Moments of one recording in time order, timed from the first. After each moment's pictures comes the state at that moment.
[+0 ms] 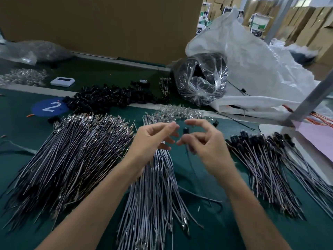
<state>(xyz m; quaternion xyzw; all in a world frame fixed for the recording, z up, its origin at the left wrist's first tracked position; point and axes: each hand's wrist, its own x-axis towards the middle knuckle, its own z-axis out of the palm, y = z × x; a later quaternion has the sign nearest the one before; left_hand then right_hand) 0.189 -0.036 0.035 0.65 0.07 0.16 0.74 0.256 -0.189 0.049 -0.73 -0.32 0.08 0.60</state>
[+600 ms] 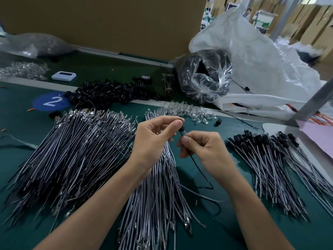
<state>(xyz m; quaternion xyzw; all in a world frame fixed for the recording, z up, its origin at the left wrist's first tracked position) 0.190 -0.045 0.033 0.60 0.03 0.28 0.75 0.253 -0.186 0.043 -0.72 -0.35 0.12 0.59</state>
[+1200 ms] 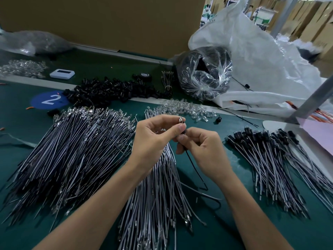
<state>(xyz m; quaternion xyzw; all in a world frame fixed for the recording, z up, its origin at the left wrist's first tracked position) 0.186 -0.048 0.033 0.59 0.01 0.29 0.76 0.247 -0.179 0.038 -0.74 -0.37 0.05 0.55</state>
